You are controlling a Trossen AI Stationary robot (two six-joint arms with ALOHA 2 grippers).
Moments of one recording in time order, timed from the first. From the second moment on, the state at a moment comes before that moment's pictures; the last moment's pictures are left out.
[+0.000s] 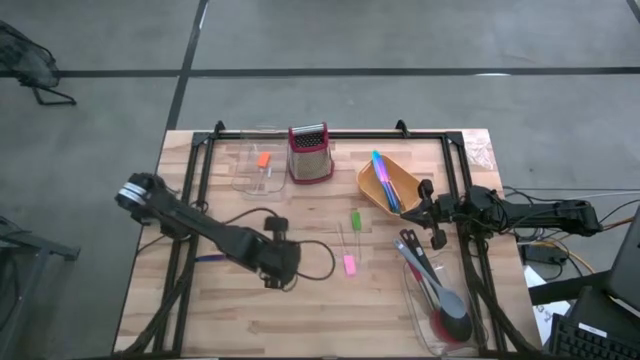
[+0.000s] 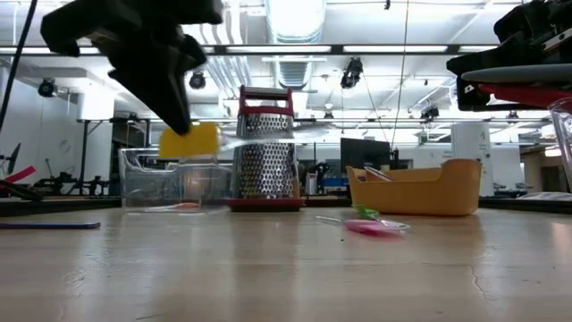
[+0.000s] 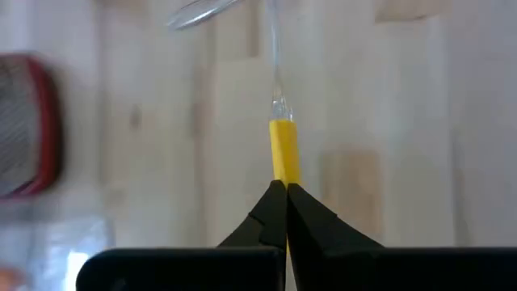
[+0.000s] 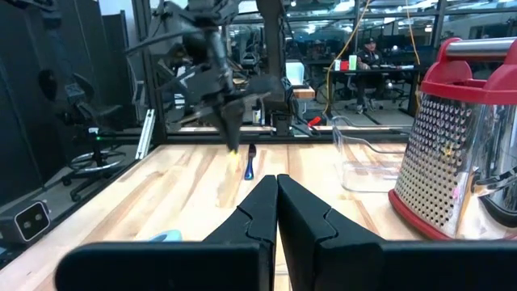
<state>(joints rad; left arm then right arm) -0.42 1.59 1.17 -0.80 -0.41 -0.29 -0.08 0.25 0.01 0.29 -0.18 0.08</state>
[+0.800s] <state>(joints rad) -0.14 1.05 1.00 -1.19 -0.73 -0.94 -0.08 0.25 0.01 0.29 -0.18 0.08</state>
